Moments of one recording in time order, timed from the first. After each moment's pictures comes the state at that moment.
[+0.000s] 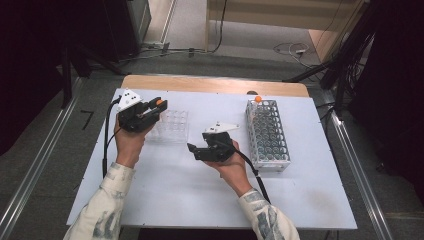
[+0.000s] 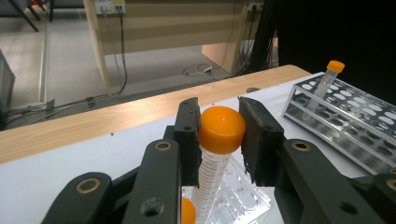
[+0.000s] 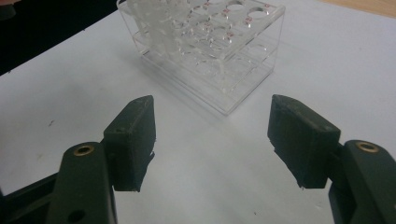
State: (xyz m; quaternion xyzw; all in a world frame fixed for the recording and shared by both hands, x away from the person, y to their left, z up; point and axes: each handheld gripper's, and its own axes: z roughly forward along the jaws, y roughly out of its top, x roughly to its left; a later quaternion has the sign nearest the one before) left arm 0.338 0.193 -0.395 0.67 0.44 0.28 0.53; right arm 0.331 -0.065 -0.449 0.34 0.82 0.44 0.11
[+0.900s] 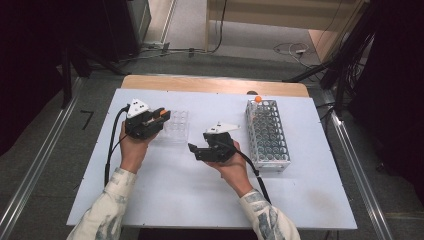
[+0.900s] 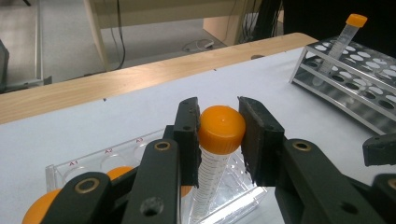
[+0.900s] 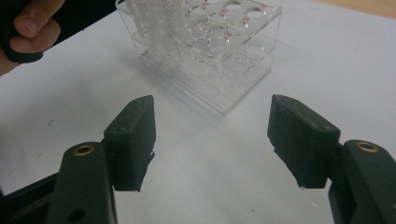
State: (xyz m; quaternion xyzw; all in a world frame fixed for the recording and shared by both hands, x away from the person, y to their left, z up) left arm 0.341 0.186 -0.427 0.70 0.45 0.27 0.49; right arm 0.330 -0.067 -0.448 0.34 0.82 0.44 0.11
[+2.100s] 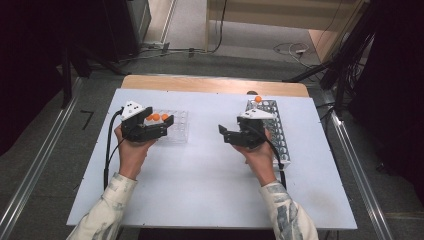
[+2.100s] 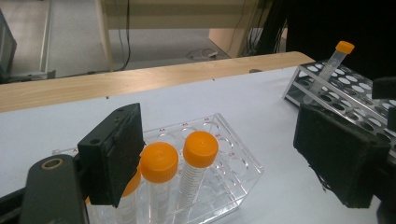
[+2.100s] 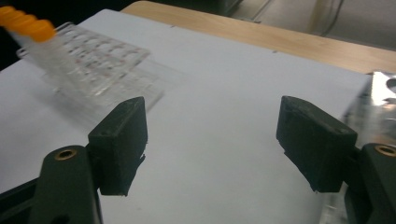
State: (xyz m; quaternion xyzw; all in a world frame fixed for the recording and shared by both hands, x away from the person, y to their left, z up) left arm 0.323 0.186 -0.415 0.66 0.49 0.26 0.51; right arm 0.360 -0.144 -0.417 0.42 0.77 0.44 0.19
